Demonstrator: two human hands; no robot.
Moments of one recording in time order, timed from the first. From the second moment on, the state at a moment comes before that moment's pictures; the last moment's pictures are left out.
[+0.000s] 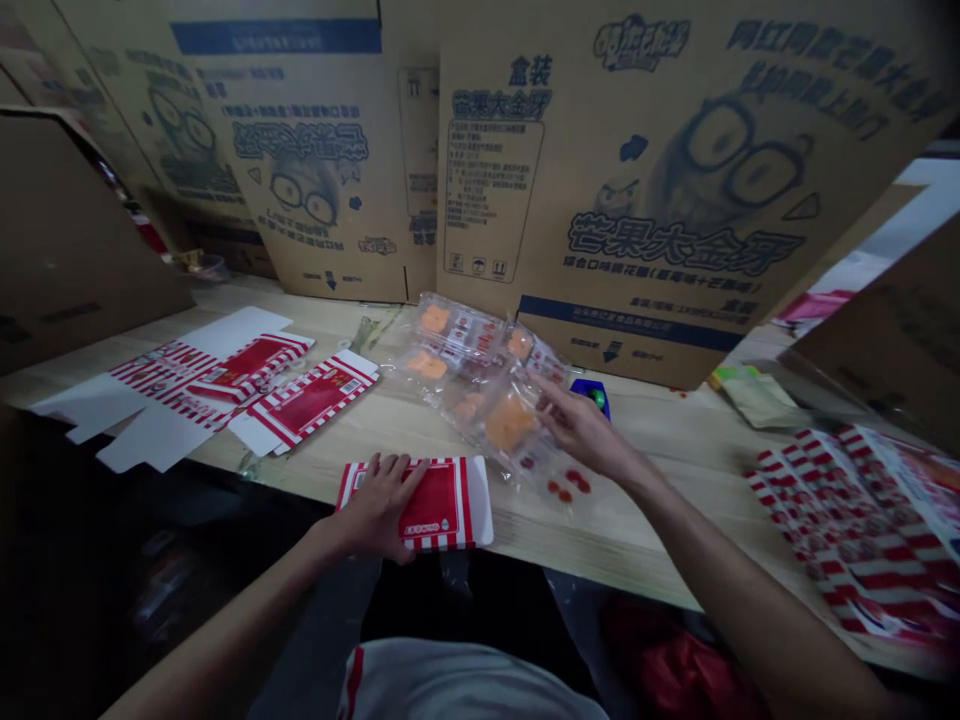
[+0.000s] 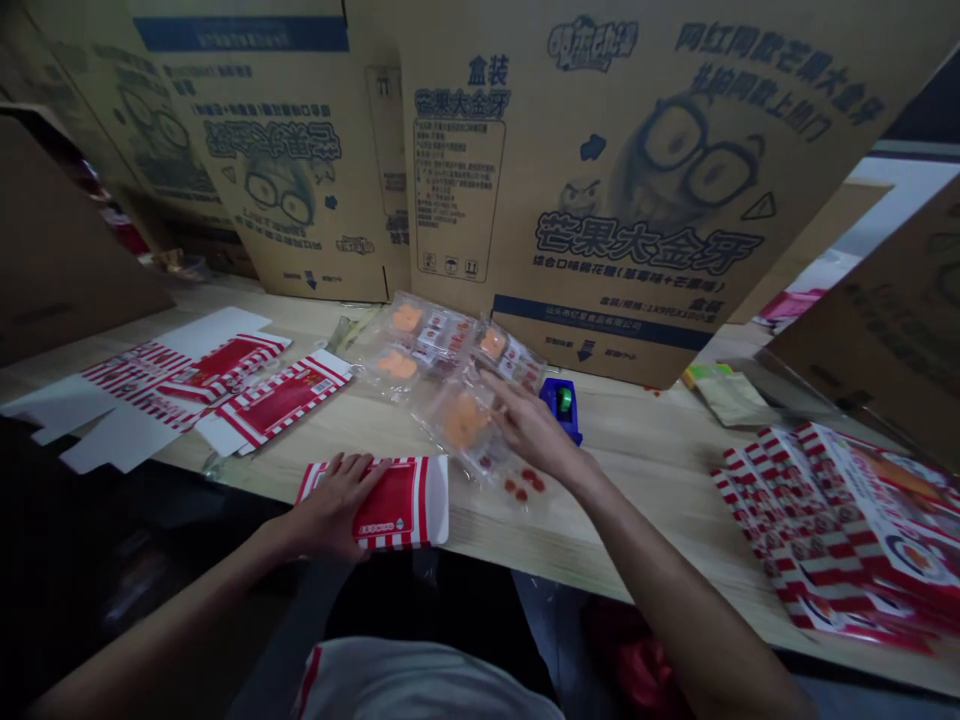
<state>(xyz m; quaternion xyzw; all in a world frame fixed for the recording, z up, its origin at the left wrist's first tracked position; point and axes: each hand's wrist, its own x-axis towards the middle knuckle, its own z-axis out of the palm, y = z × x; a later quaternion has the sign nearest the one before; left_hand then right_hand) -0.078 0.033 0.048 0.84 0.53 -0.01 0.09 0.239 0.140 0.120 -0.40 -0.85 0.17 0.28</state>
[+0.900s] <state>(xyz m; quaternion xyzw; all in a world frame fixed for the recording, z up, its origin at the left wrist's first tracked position) 0.002 0.023 0.038 0.86 0.49 0.01 0.12 0.269 0.063 0.027 -0.43 -0.87 0.23 0.07</state>
